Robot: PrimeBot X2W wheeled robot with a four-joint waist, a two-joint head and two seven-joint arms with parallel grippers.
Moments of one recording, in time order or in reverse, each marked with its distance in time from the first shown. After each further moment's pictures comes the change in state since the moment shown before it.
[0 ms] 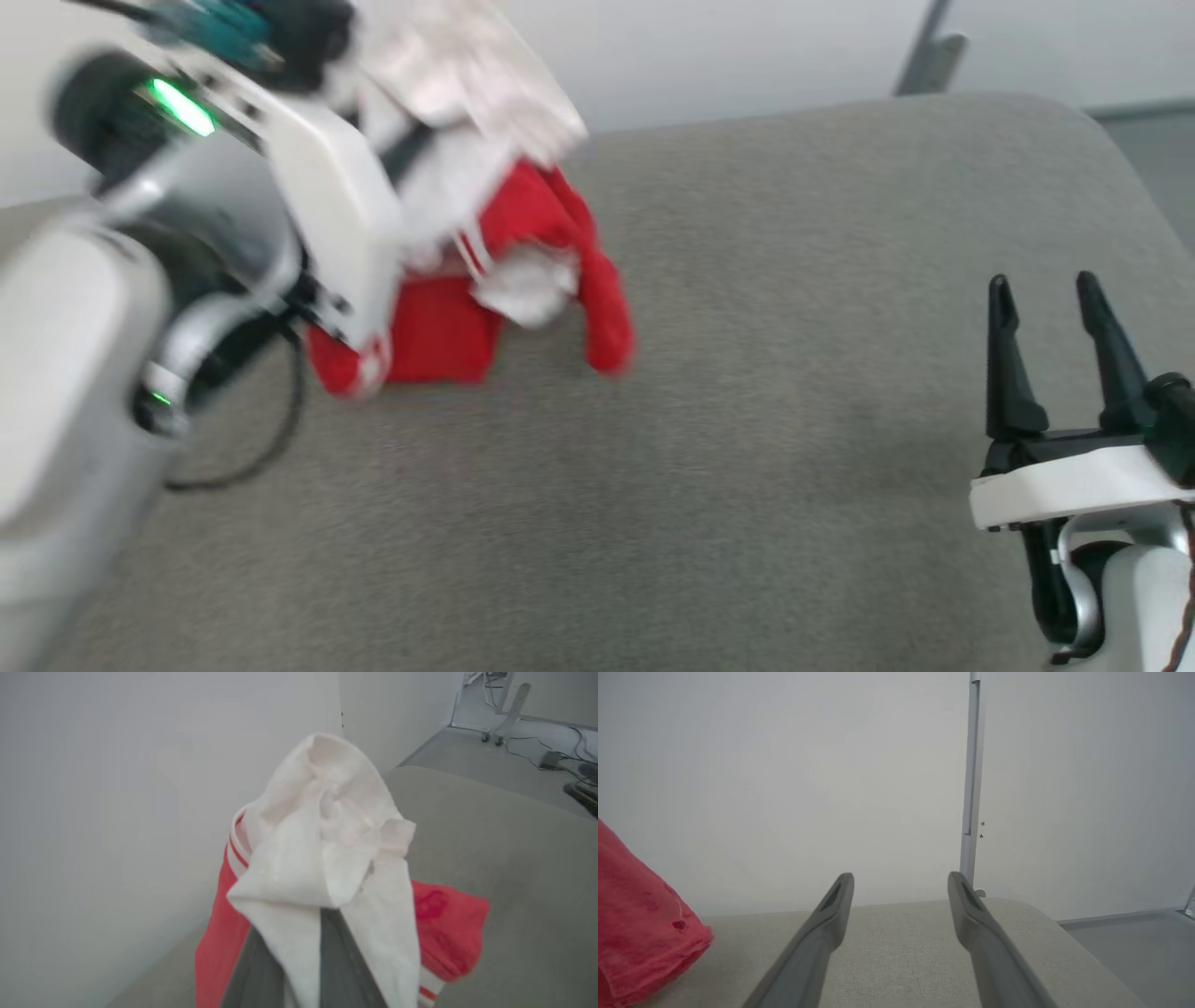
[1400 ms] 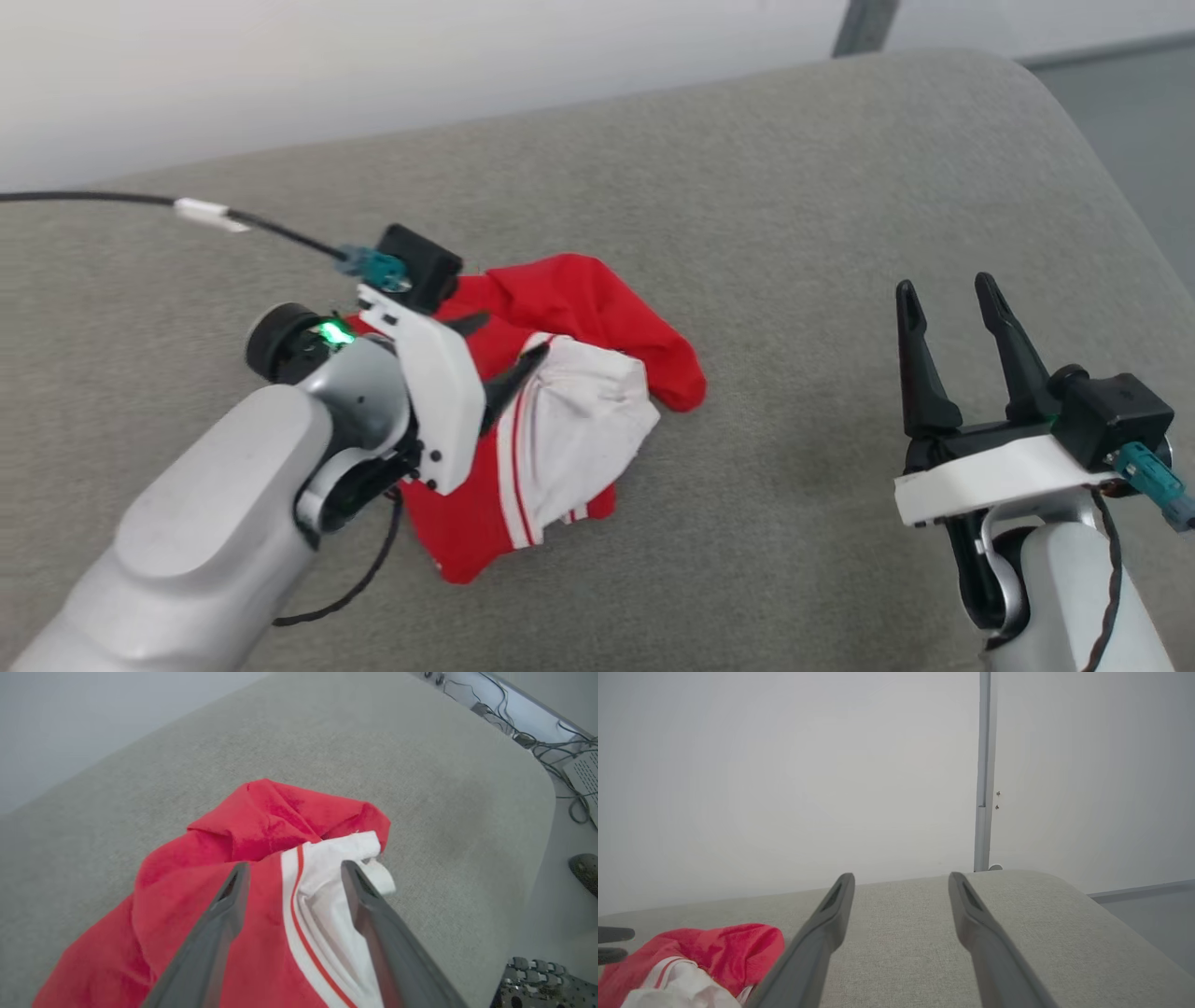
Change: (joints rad) left arm 0.206 -0.156 -0.172 0.376 -0.065 -0.092 -0.220; right arm -0.077 0.002 0.120 0.190 0.067 0.000 -0.102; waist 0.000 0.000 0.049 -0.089
